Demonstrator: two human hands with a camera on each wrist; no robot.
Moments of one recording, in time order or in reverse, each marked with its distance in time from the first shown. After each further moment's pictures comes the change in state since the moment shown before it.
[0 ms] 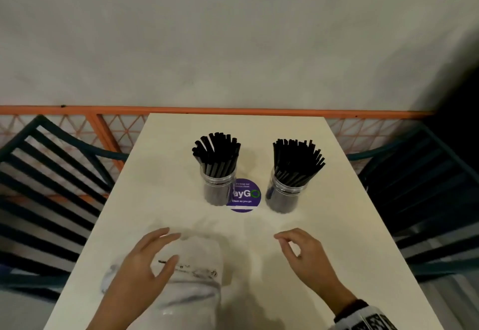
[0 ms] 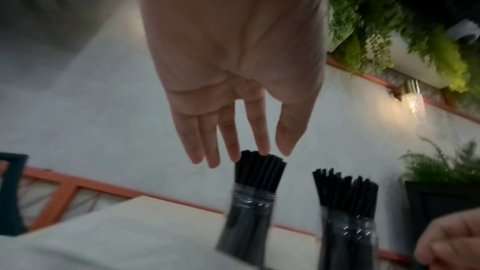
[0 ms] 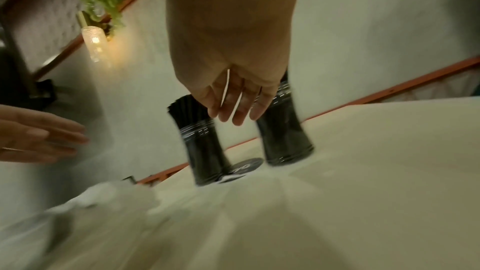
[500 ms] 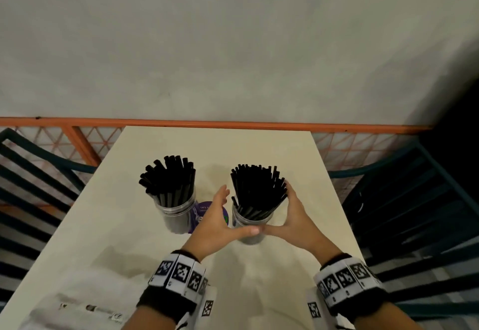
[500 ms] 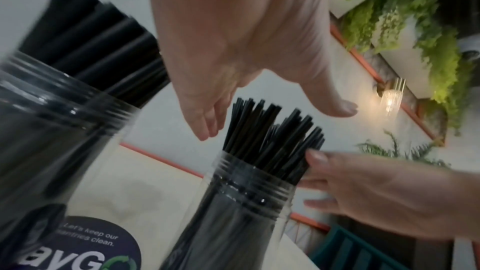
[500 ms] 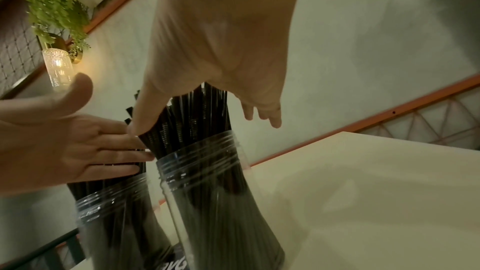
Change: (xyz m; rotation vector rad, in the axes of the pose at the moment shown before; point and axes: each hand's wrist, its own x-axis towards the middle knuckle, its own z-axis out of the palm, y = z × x) left_hand 0.178 0.132 0.133 -0.437 -0.221 -0.161; right_hand 0.131 0.069 -0.085 0.219 -0.148 0.123
